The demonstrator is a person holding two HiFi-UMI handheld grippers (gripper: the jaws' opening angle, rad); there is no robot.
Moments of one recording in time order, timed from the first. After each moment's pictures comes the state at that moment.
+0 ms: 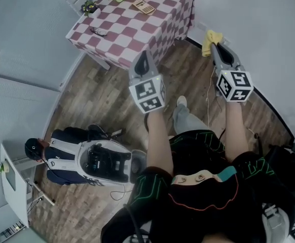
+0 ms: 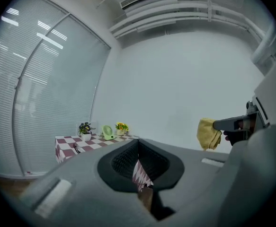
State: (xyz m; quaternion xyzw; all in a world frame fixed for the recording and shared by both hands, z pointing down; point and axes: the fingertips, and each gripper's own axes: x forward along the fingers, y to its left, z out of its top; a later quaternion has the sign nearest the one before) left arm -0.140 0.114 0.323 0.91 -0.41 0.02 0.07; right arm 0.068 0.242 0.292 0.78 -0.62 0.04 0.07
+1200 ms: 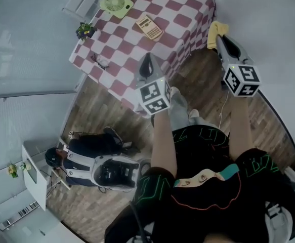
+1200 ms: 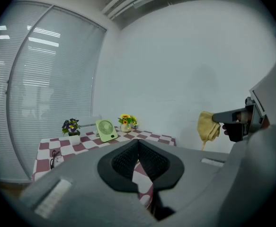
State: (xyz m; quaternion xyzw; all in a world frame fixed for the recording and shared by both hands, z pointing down) left arm 0.034 -0.083 0.361 0.88 -0.47 0.09 0.07; right arm 0.270 0.011 0.333 0.74 -0.66 0.11 0.01
